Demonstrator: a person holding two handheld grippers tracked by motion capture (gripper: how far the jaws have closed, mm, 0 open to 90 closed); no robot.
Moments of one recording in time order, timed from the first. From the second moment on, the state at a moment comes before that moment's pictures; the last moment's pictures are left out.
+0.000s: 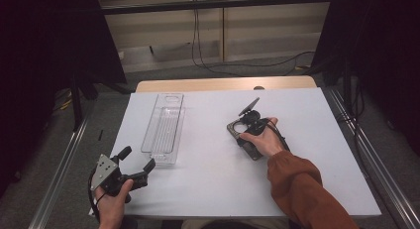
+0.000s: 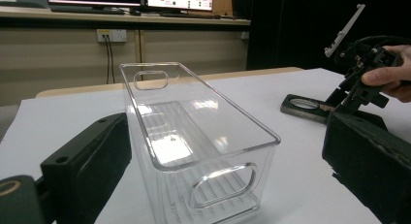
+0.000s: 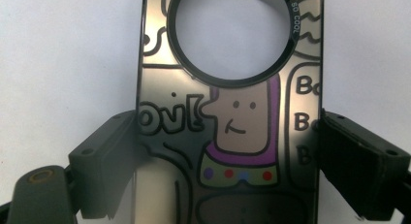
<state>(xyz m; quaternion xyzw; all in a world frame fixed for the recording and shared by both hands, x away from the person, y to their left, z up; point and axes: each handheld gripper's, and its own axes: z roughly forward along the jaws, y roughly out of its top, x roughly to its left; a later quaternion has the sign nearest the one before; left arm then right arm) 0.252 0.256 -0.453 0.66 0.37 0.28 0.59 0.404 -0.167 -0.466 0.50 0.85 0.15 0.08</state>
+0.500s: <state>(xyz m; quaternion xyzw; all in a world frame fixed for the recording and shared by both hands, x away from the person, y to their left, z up) 0.251 0.255 -0.453 0.66 0.38 0.27 0.59 0.400 -0.173 -0.451 0.50 0.84 0.19 0.09</state>
